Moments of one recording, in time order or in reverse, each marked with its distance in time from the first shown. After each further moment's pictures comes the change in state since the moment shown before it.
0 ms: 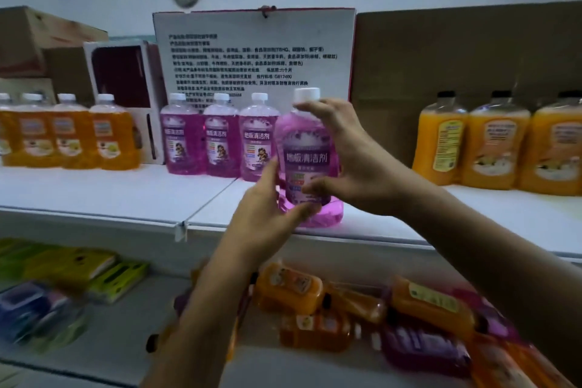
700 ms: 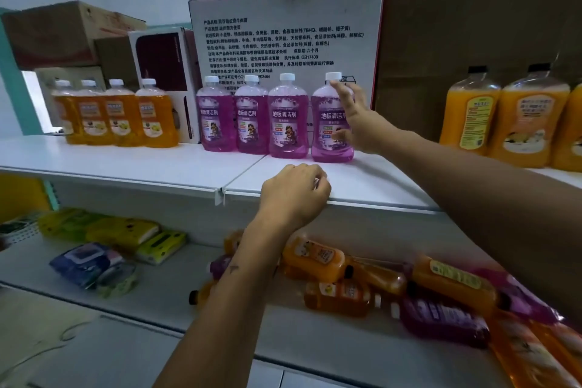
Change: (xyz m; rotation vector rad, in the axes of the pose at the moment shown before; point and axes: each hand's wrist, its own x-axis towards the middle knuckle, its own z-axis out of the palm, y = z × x) left_hand 0.002 -0.003 0.012 0.589 -0.111 -0.152; right_hand 0.056 0.103 0.029 -0.318 -0.106 0.285
